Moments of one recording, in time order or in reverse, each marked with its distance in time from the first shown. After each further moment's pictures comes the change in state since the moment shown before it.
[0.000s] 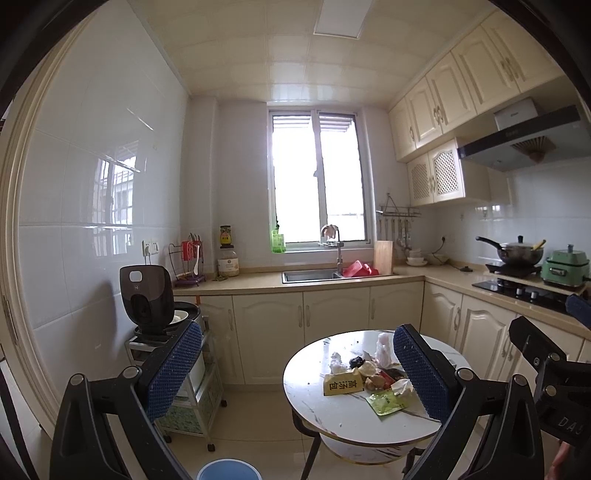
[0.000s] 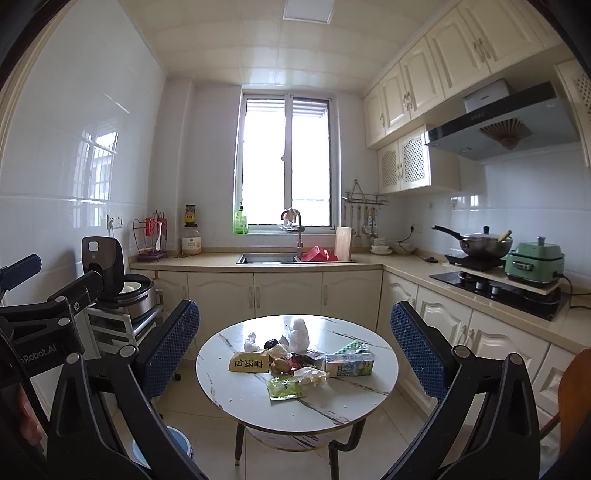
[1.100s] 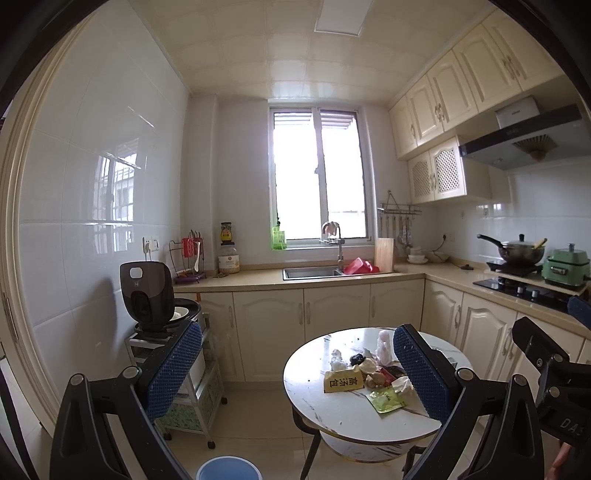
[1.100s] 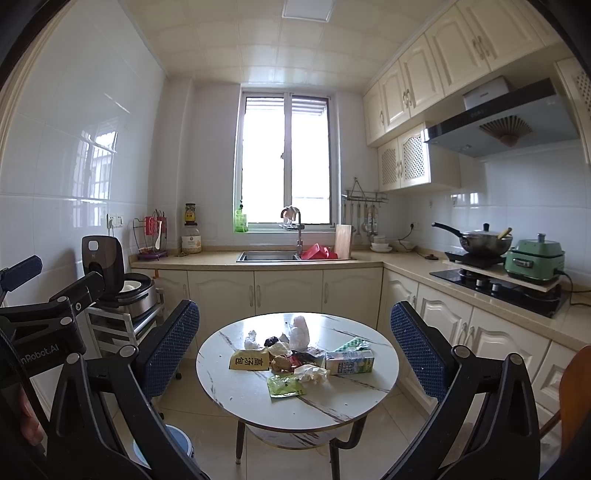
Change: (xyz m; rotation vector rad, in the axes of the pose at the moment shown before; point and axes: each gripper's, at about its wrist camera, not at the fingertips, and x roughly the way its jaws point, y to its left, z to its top) left arm -0.001 -0.002 0.000 -0.002 0.012 0.002; right arm 0.002 0.003 -0.005 0.002 0.003 0.001
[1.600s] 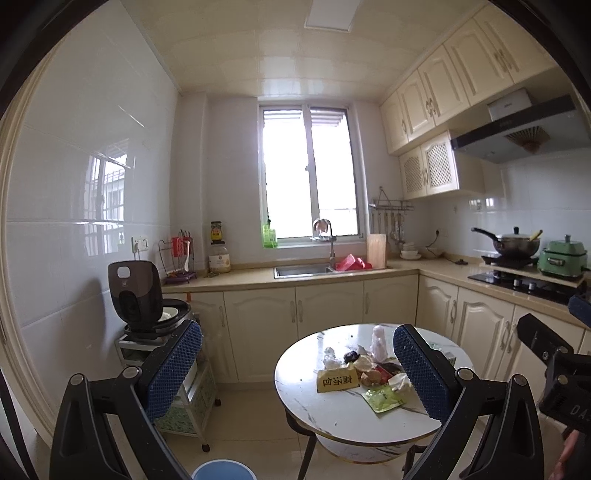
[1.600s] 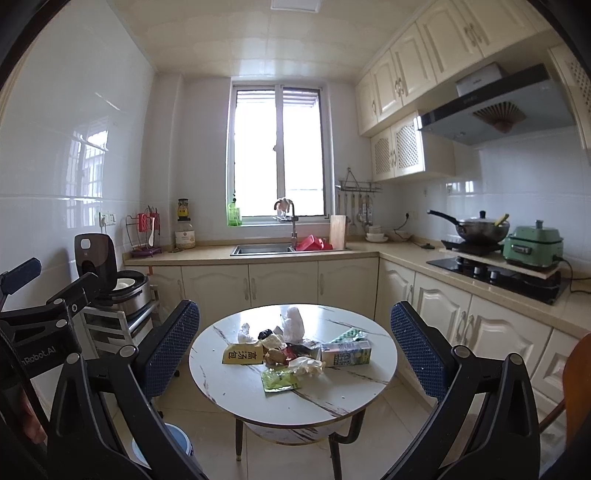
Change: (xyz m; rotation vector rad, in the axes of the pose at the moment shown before) left arm 0.033 -0.008 -0.017 0.019 0.016 -0.037; right arm 0.024 -0.020 -0.022 0.047 0.047 -0.028
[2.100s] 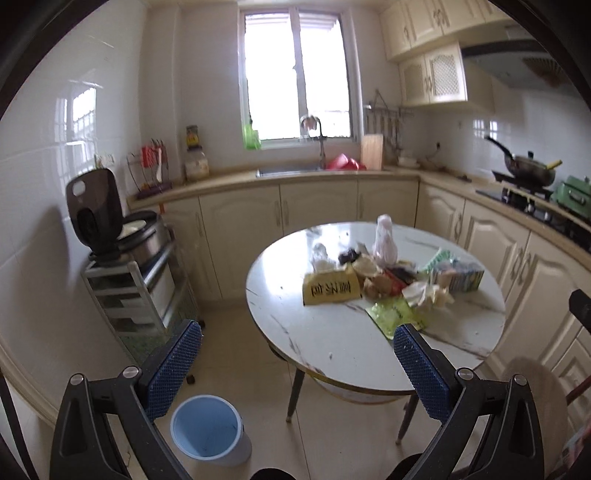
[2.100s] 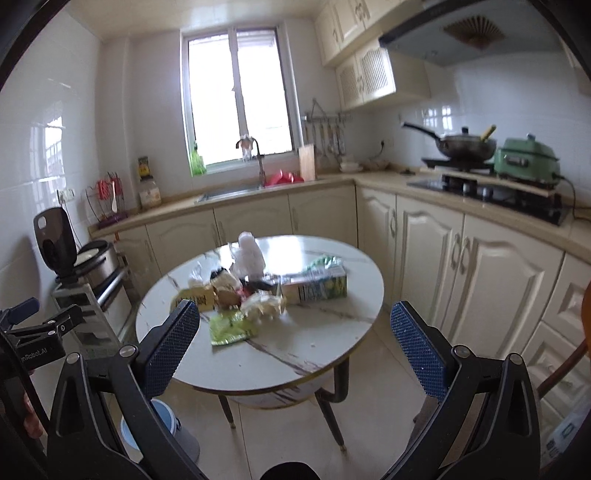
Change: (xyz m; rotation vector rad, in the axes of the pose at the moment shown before) left arm 0.184 -0.014 -0.070 0.022 0.396 -0.042; right arm 0.117 -0.078 -0.094 0.115 0.249 -0.053
